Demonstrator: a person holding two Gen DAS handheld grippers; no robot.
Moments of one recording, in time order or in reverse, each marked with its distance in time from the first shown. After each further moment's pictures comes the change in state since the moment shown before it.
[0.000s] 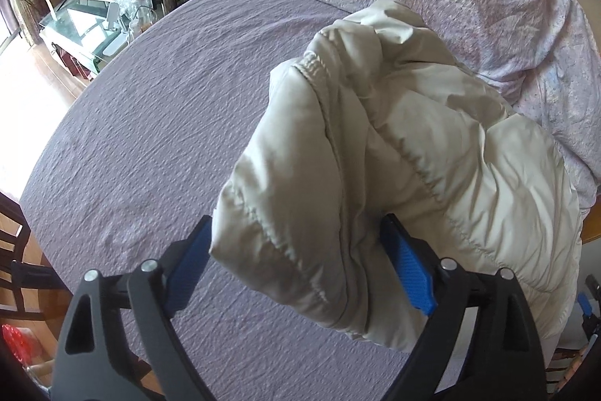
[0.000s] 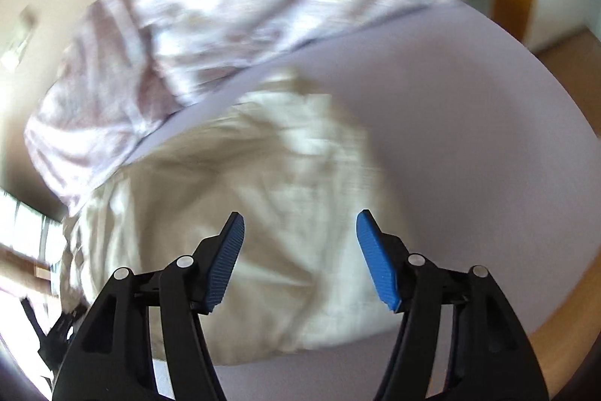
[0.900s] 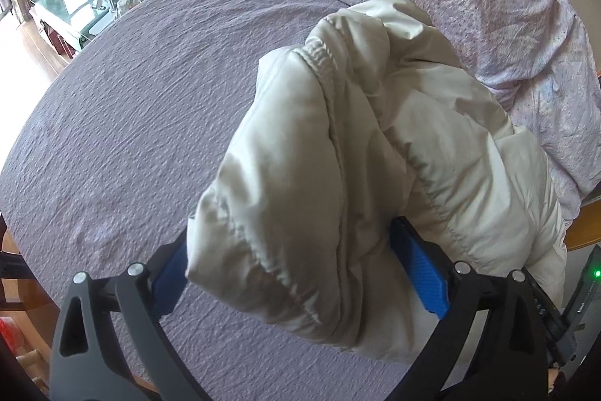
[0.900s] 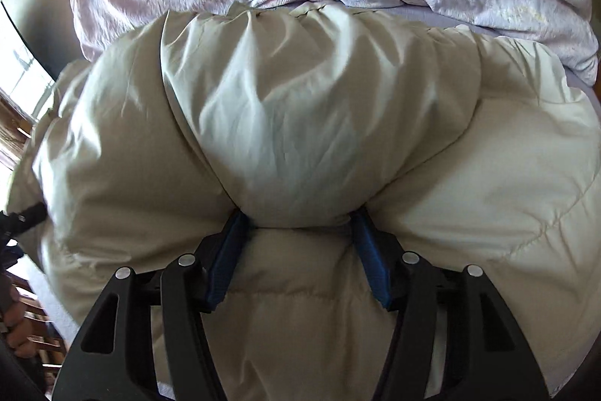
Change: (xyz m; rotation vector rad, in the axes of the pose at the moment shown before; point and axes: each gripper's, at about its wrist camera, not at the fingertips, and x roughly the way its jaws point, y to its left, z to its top) left arm 0.013 0.004 0.006 -0.060 0.044 -0.082; right arm 0.103 0.142 -0.079 -0.421 0.125 -0.005
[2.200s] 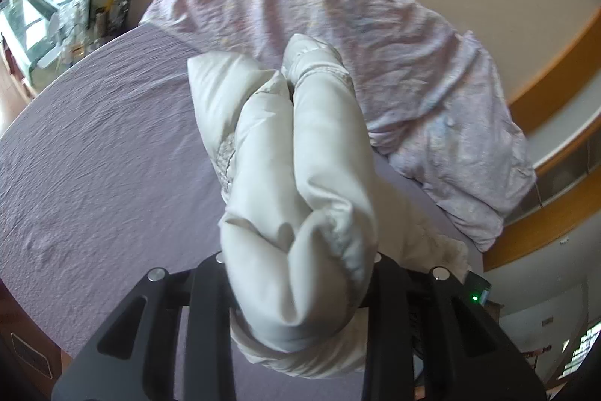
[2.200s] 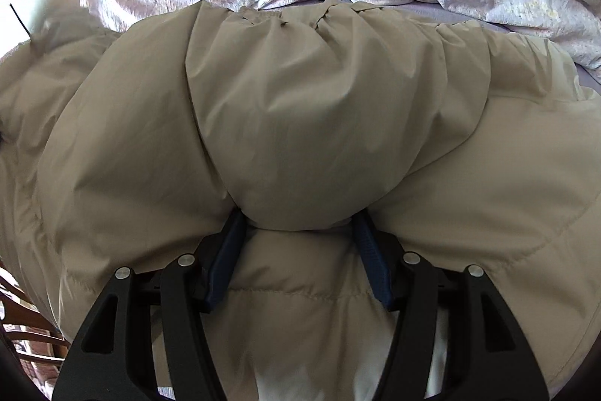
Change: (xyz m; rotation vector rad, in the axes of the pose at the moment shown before) left arm -0.087 -0.092 0.008 0.024 -0.177 -0.298; right arm 0.003 -0.007 0.002 0.017 0.000 0.076
